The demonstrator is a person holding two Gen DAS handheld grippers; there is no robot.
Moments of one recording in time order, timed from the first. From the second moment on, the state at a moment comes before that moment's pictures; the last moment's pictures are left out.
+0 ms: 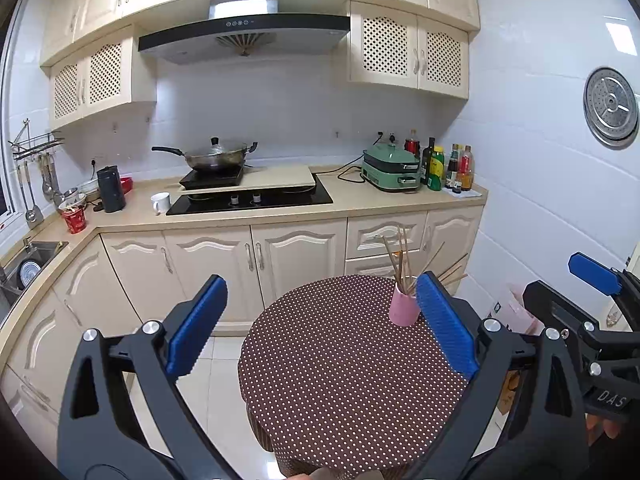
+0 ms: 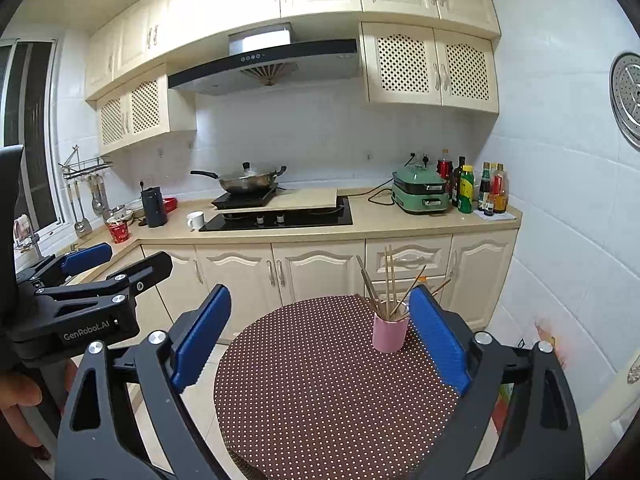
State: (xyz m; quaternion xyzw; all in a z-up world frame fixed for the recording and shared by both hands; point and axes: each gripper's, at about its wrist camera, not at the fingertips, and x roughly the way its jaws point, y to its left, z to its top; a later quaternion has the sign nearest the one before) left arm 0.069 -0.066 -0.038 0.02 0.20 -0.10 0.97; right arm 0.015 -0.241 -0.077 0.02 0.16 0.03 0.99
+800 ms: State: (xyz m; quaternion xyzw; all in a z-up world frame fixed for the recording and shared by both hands) left arm 0.032 -0.066 -0.013 0.04 0.15 -0.07 0.99; right arm -0.011 -0.233 -0.062 0.01 0.11 0.04 0.99
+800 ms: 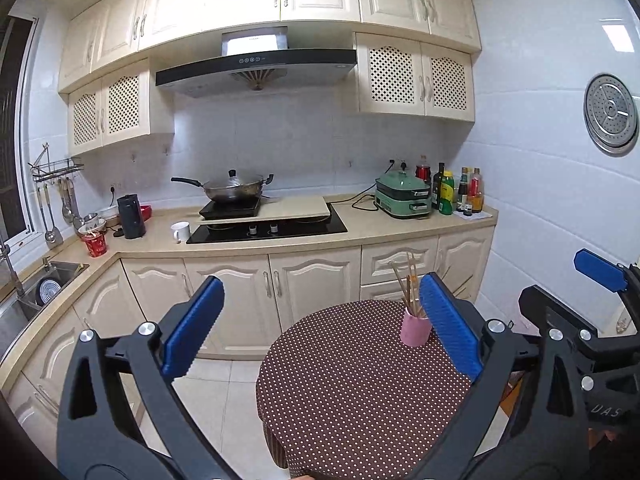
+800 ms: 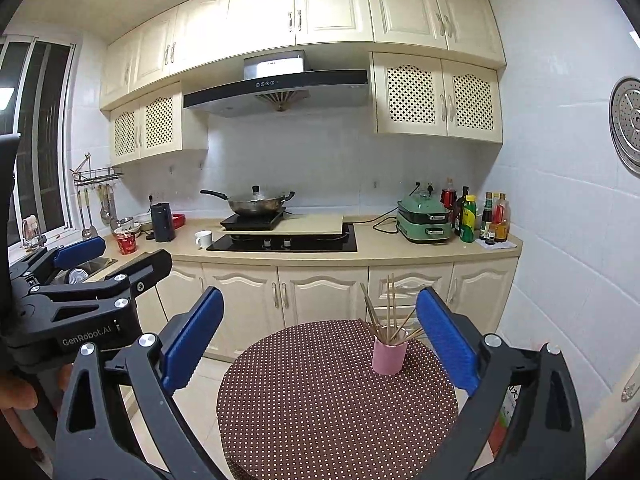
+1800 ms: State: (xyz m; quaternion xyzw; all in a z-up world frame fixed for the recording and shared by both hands) left arm 0.030 -0.037 -0.008 0.03 0.14 -0.04 0.99; right arm -0.004 -0.212 -0.051 -0.01 0.10 0.07 0.99
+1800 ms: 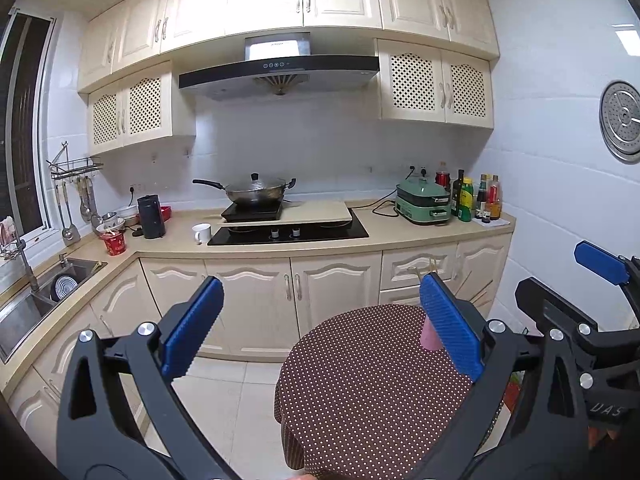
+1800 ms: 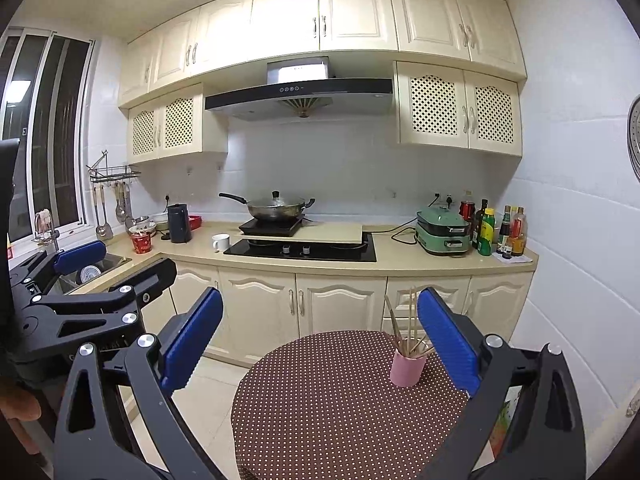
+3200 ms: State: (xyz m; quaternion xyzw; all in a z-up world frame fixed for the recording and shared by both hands) left arm 0.029 -0.029 -0.004 0.04 0.12 -0.03 0.99; right arm 0.001 -0.208 -0.051 0.00 0.11 0.08 0.99
